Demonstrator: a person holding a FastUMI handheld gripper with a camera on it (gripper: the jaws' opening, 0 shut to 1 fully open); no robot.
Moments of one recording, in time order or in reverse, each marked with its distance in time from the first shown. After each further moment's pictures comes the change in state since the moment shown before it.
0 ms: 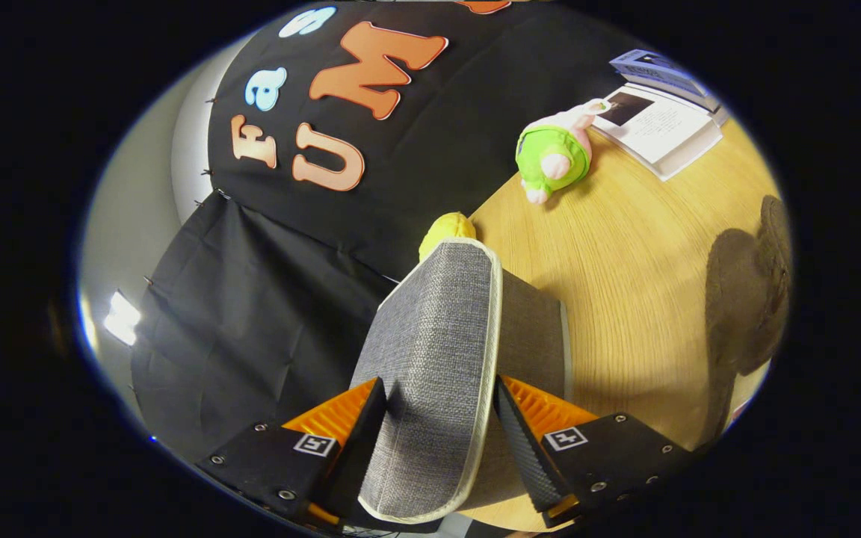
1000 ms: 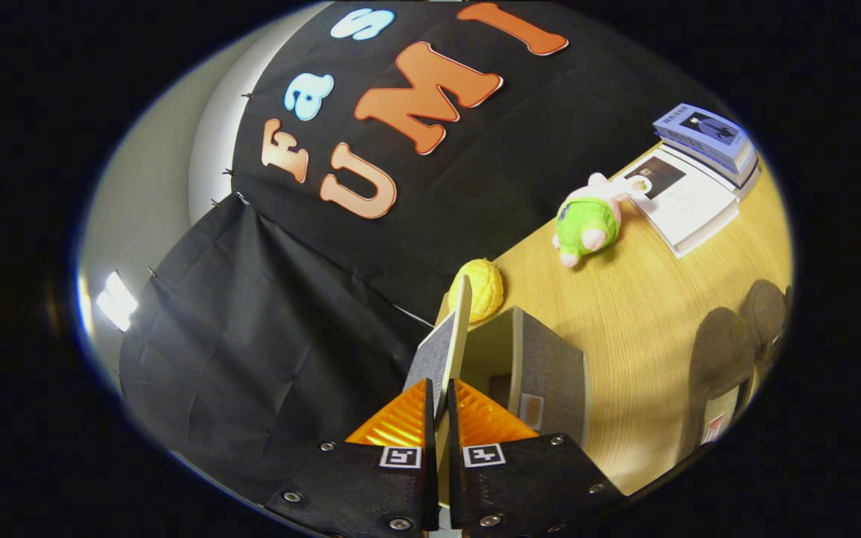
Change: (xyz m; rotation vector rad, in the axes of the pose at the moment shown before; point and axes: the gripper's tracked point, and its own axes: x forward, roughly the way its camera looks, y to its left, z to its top) arm -0.031 0.093 0.050 -0.130 -0.136 0.005
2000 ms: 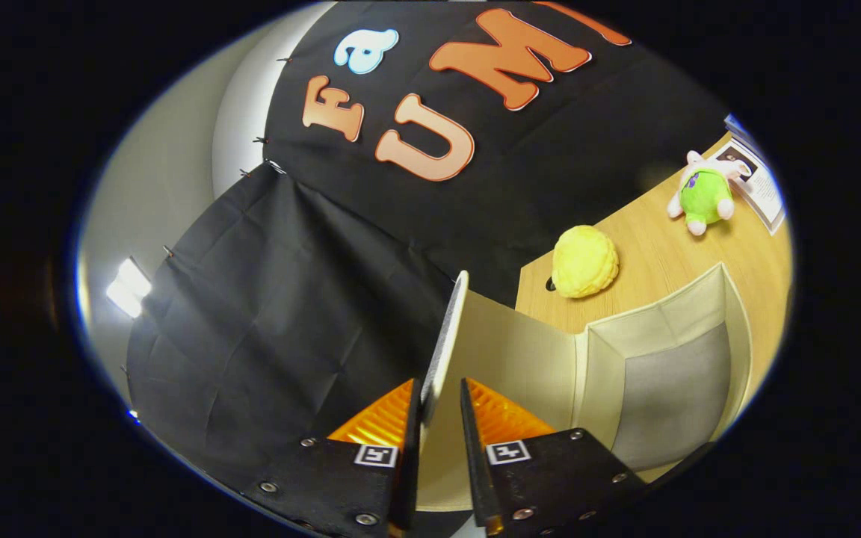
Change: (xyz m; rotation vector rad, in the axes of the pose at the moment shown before) arm 0.119 0.178 -0.068 -0.024 0.108 0.100
